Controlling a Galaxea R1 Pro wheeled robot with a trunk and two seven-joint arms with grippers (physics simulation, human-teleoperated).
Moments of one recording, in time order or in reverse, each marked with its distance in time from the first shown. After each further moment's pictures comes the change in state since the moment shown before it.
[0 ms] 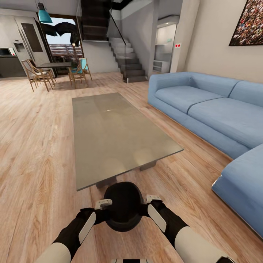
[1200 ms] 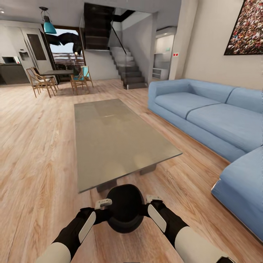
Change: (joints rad) left arm 0.000 0.000 0.003 -0.005 0.009 0.012 0.007; right arm 0.000 -0.001 0.000 0.002 0.000 0.000 0.000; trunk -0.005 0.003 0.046
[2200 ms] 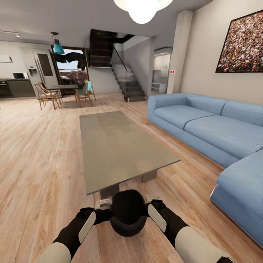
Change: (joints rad) left arm 0.000 0.000 0.001 0.002 0.000 0.003 -0.004; right arm 0.000 0.000 0.000 -0.003 -0.002 0.000 0.009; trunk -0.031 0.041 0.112
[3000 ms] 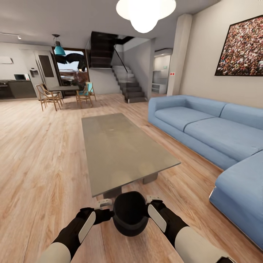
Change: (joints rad) left arm 0.000 0.000 0.002 0.000 0.003 0.000 0.003; right arm 0.000 0.000 -0.001 0.003 -0.001 0.007 -0.009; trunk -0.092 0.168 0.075
